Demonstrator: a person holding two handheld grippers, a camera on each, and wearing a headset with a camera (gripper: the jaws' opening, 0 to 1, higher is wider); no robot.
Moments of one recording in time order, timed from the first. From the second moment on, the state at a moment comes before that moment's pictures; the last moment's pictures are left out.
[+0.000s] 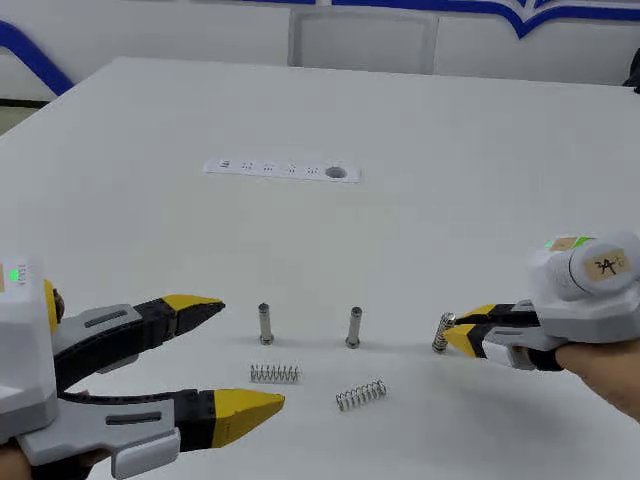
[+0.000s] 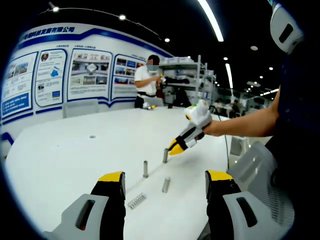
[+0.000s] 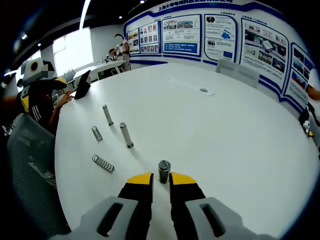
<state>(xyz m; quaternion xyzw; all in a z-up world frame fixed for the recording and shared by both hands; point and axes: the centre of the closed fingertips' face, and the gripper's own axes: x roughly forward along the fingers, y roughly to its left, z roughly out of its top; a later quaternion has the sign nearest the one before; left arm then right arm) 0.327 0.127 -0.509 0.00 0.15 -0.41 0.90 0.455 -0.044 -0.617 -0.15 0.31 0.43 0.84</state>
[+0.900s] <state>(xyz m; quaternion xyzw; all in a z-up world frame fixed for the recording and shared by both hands) 0.324 0.124 -0.507 0.00 0.15 -0.41 0.90 0.397 0.026 -0.628 -0.27 0.31 0.57 0.72</state>
